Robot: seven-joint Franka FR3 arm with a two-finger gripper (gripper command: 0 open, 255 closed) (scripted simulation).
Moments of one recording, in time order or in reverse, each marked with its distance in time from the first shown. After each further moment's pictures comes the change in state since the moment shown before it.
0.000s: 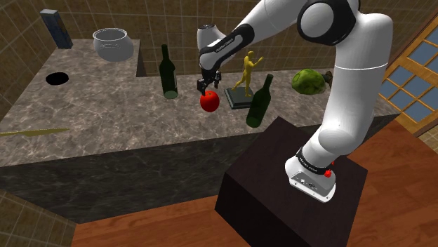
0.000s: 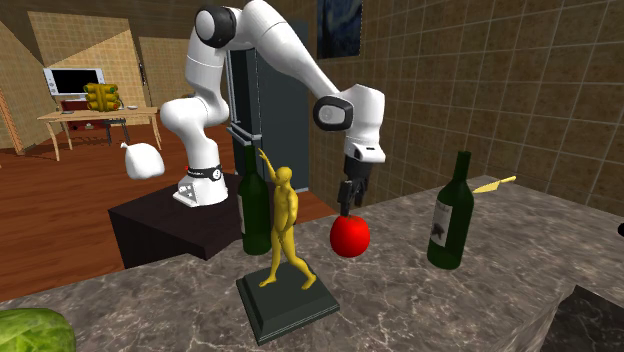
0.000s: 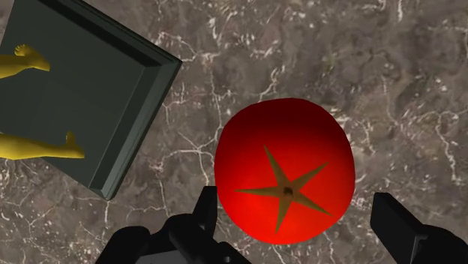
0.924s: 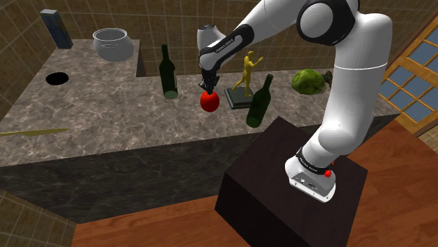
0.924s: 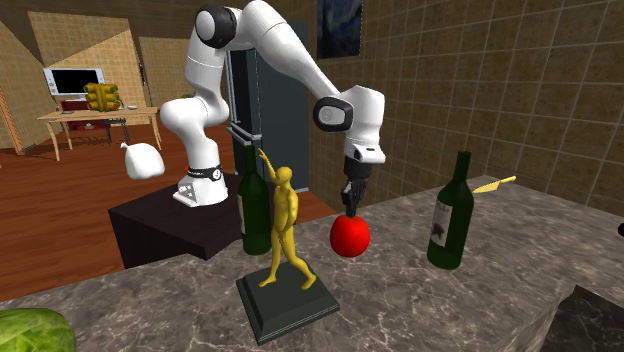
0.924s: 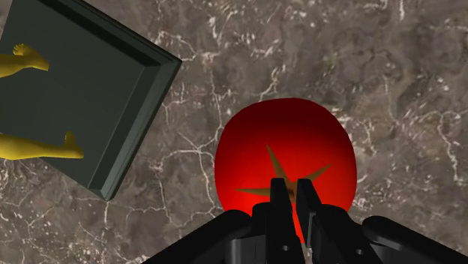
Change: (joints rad) arm -0.001 0.004 -0.001 0.000 -0.001 0.004 0.000
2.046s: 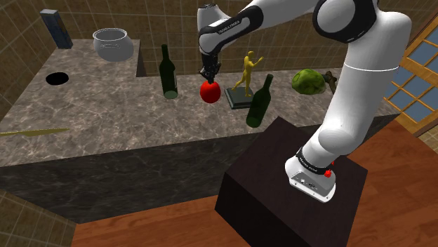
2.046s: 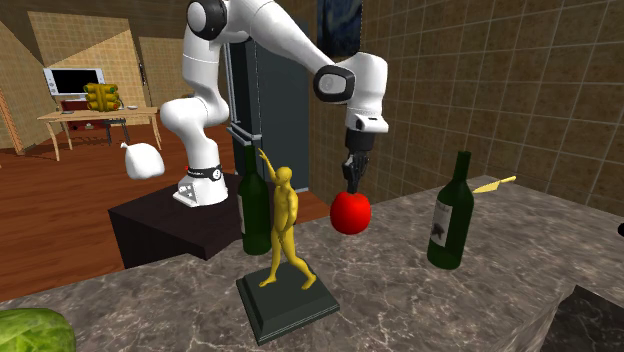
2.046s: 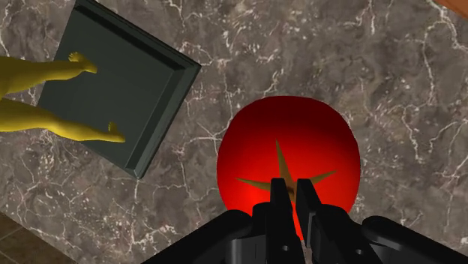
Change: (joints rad) arm -0.003 -0.115 0.009 0.039 0.020 -0.153 -0.022
